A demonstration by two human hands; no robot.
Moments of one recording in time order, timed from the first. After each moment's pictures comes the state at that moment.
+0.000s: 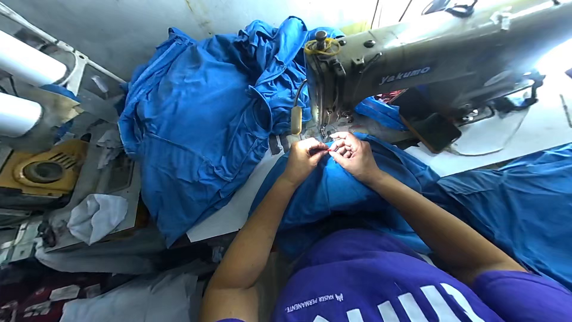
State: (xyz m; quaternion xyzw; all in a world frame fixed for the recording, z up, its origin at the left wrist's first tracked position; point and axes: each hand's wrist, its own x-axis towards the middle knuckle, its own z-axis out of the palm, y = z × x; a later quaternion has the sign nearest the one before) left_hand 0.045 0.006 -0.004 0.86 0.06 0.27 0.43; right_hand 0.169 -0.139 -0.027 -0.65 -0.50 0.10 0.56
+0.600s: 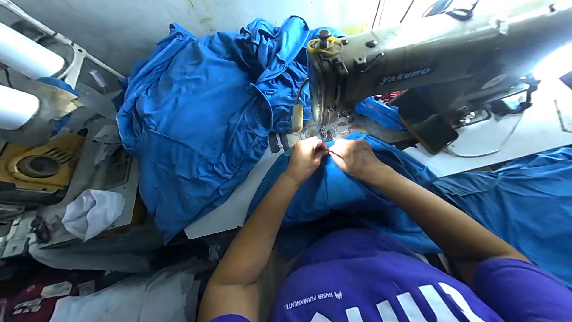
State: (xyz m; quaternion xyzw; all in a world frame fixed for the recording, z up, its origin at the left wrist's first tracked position) left_hand 0.048 0.003 -0.001 0.91 0.10 0.22 0.33; right_hand 0.176 -0.138 -0.006 -0.70 -0.65 -0.04 0.30
